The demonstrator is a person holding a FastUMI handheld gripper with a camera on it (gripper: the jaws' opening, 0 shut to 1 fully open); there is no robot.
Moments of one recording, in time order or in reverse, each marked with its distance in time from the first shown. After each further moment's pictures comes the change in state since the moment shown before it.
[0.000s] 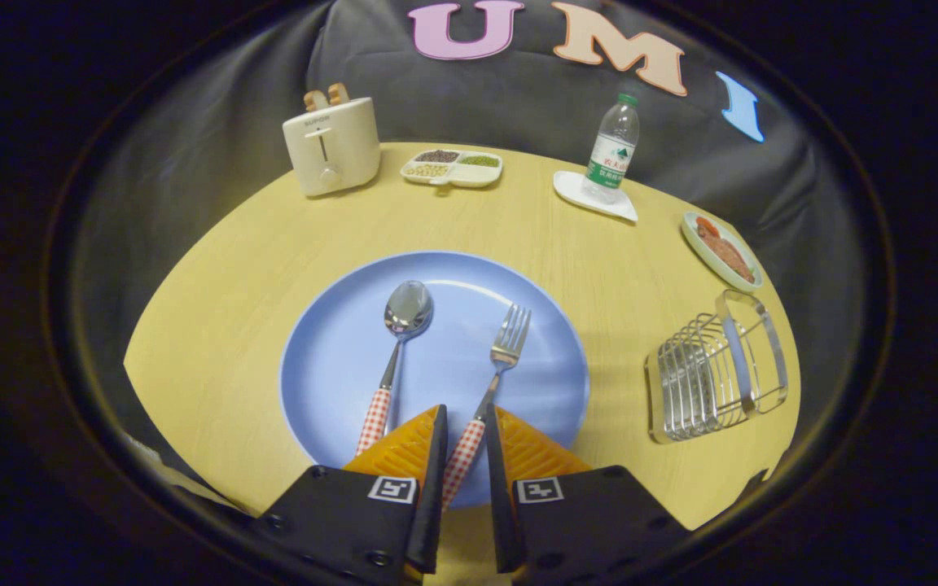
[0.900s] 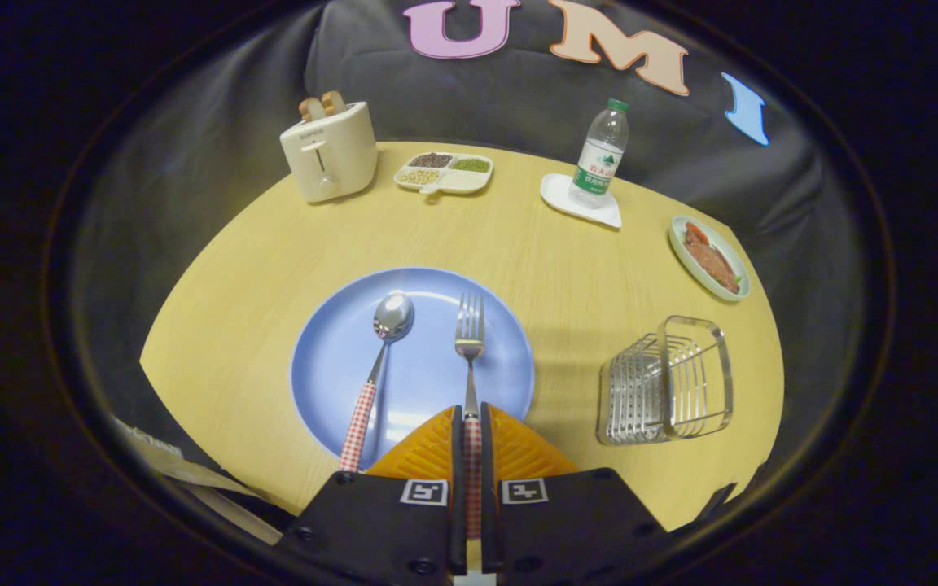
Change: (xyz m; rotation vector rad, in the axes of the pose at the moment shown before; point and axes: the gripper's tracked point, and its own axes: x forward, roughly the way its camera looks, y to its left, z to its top) arm -0.035 -0.036 0.017 -0.025 0.065 0.053
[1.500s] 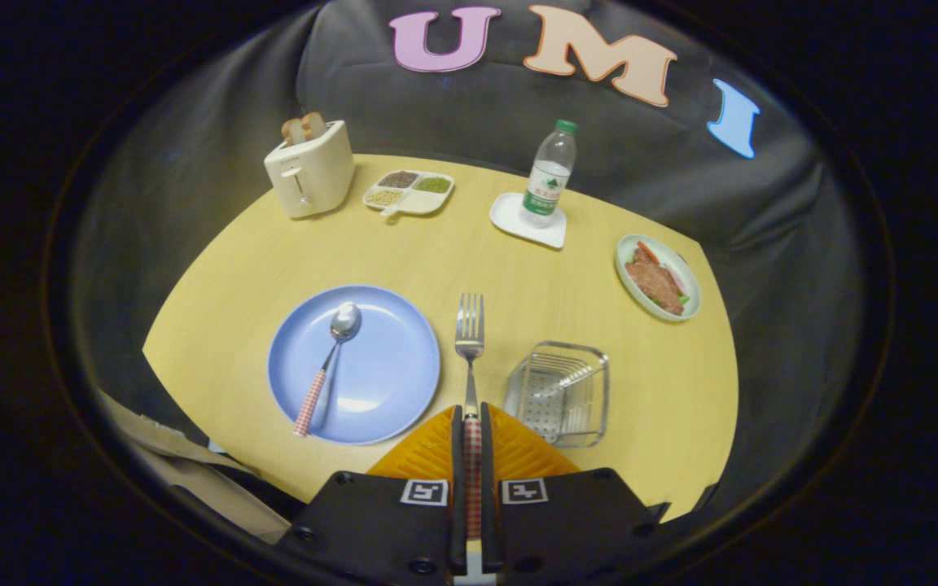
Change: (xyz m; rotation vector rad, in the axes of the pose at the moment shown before) arm -0.057 -0.095 0.022 -0.036 0.006 -0.055
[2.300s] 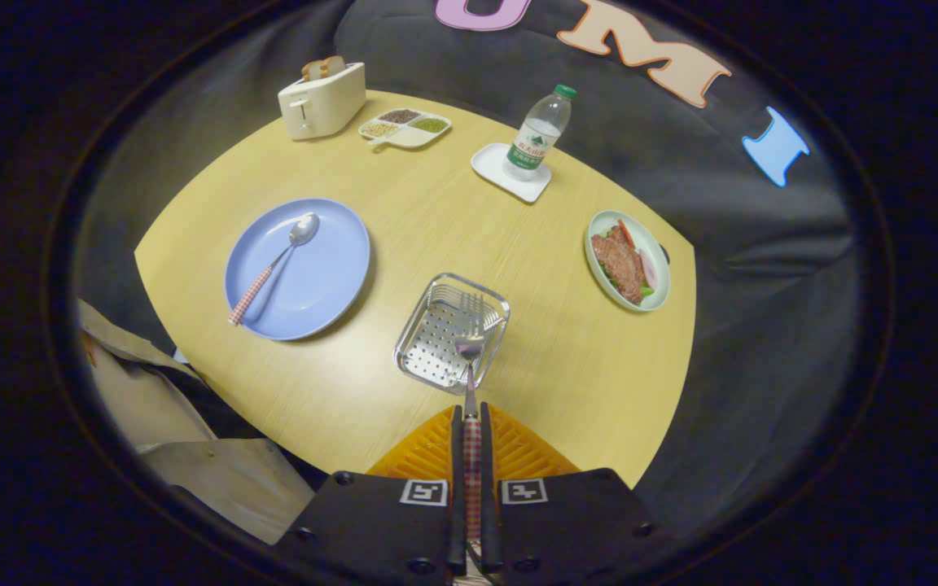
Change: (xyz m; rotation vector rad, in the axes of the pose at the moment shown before) arm -0.010 -0.083 -0.031 -0.241 0.231 0.023
